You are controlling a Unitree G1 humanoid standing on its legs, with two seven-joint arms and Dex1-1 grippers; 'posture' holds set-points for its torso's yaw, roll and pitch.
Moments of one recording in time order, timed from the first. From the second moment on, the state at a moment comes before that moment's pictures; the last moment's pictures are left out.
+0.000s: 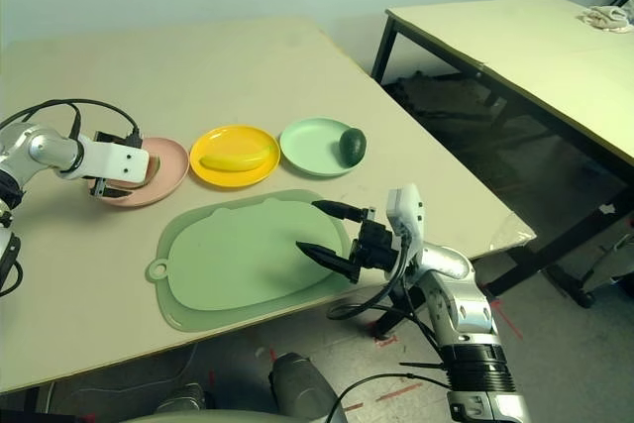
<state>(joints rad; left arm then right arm) -1.16 0.76 -0.53 1.35 0.58 -0.72 -0.85 -0.15 -0.48 -0.07 0.07 0.50 0.07 1.22</state>
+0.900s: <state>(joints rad) -0.23 0.65 0.51 0.30 -0.41 -0.01 -0.70 -0.37 -0.47 -0.23 0.62 0.34 -0.26 0.83</state>
